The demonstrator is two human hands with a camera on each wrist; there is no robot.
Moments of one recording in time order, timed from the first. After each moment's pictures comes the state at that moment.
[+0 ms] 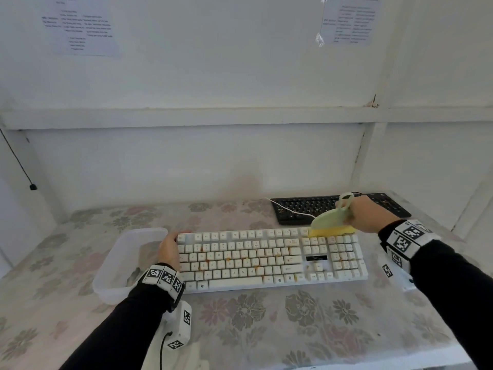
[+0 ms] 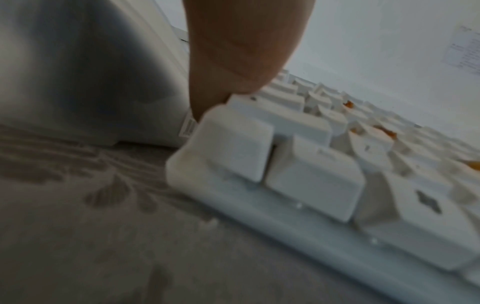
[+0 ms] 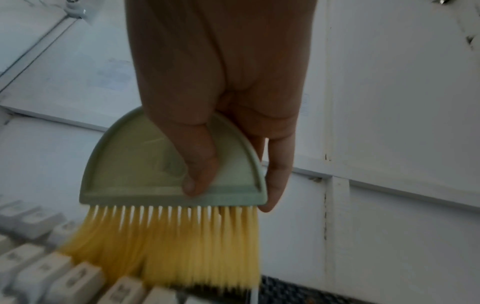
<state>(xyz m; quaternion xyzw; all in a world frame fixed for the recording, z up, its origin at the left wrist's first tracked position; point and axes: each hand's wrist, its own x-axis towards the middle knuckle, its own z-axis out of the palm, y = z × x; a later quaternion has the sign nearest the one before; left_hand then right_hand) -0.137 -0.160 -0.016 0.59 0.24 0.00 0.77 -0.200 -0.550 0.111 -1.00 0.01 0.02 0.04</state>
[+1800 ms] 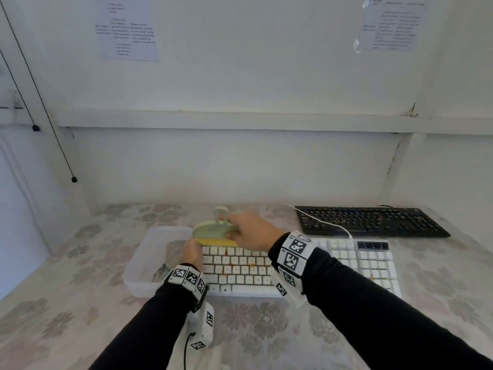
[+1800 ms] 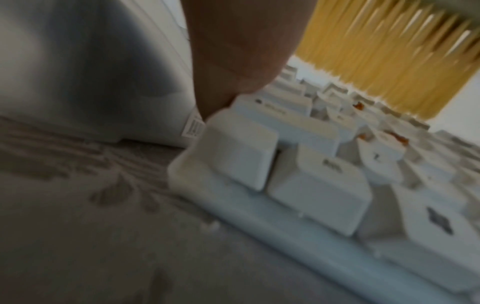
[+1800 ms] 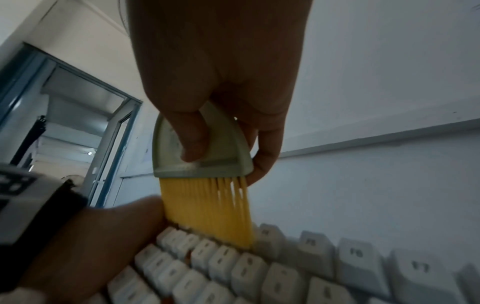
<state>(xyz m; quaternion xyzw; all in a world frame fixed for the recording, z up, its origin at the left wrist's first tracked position) -0.151 -0.160 -0.004 0.57 0.21 0.03 0.79 -0.181 -0.305 0.103 -0.94 -0.31 0.02 0.17</state>
